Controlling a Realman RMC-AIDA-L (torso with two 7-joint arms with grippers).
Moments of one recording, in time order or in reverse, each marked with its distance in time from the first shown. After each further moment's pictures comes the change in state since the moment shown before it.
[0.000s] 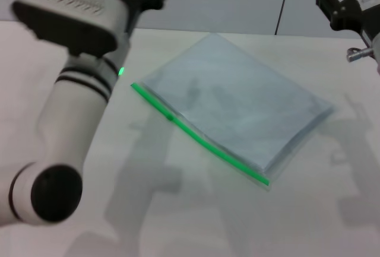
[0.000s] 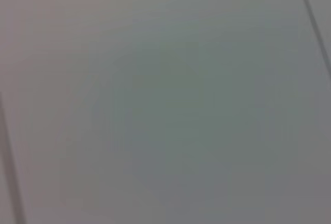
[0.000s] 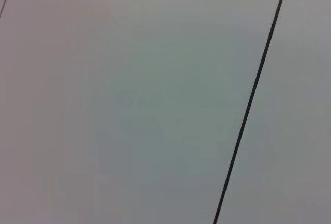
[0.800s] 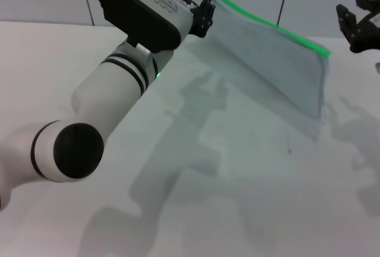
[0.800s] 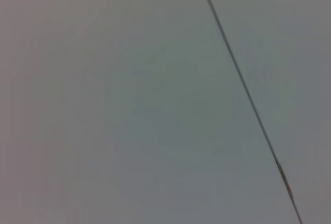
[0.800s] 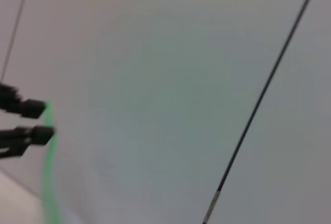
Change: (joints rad) left arm -0.149 -0.005 -0.044 0.076 -0.038 -0.344 0.170; right arm -0.046 -0.001 0.322 -0.227 -0.065 -0.694 -0.054
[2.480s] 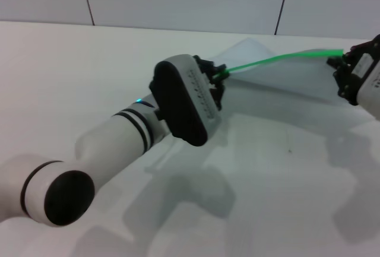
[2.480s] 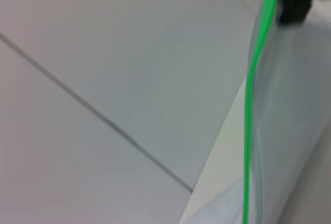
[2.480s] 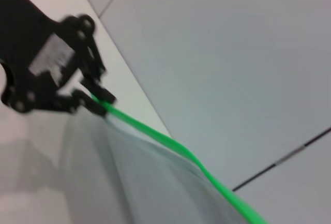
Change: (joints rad) left arm 0.108 -0.003 0.083 -0.042 0.203 -0.220 0.287; right arm -0.010 -0.002 -0.030 -0.199 -0.386 -0.430 -0.032
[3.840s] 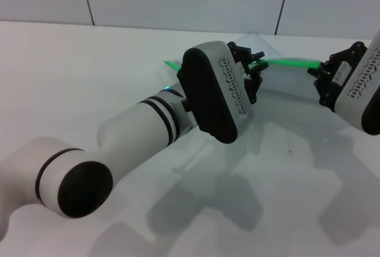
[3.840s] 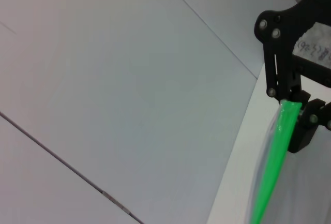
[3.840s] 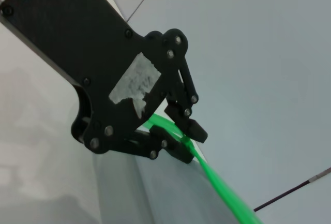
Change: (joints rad) left arm -0.034 0.001 0.015 -0.100 0.033 -0.040 -0.009; right arm 0.043 -0.002 -0.046 0.045 0.000 -0.003 -0.003
